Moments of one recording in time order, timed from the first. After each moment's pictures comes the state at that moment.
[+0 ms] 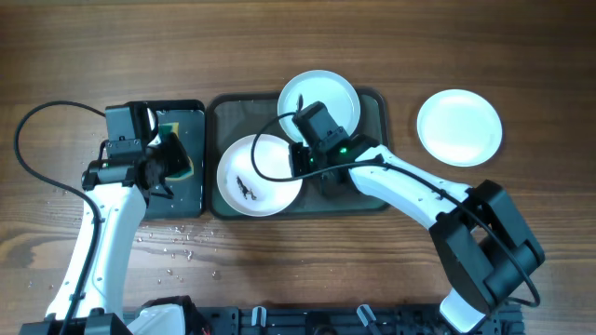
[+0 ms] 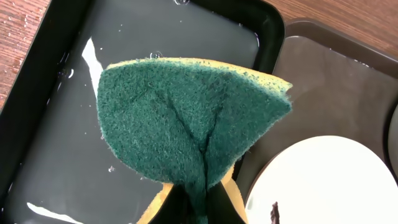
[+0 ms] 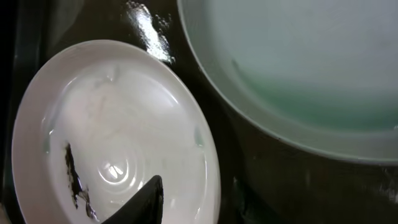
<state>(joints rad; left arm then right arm) 0.09 1.32 0.89 -0.62 0.01 -0.32 0.68 1.83 1.12 -0.33 -0.09 0.51</state>
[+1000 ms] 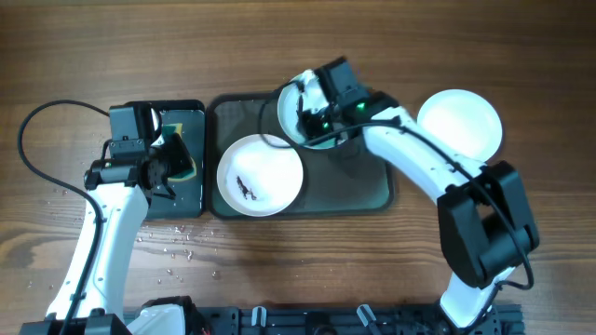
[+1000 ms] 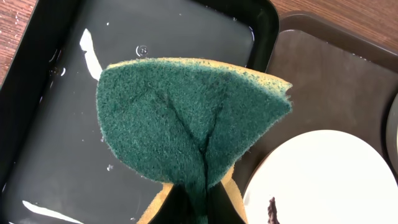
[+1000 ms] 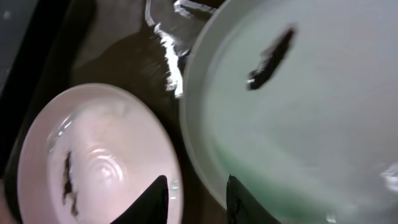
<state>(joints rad) 0.08 1.32 0.89 -0.62 0.01 -0.32 0.53 1.92 1.35 -0.49 -0.26 0.14</state>
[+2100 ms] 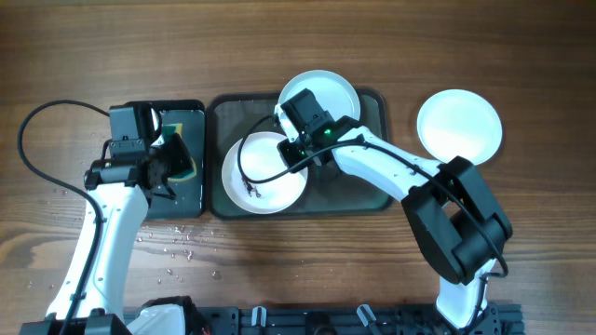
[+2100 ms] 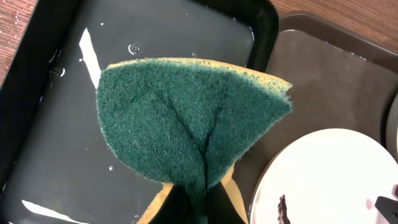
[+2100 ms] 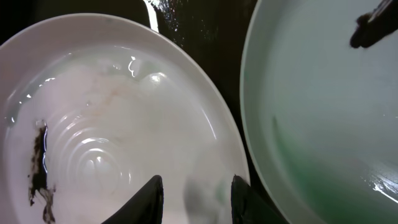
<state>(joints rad) 0.08 1.32 0.89 -0.62 0.01 -0.32 0.66 2.00 1.30 -0.42 -0.14 0.11</state>
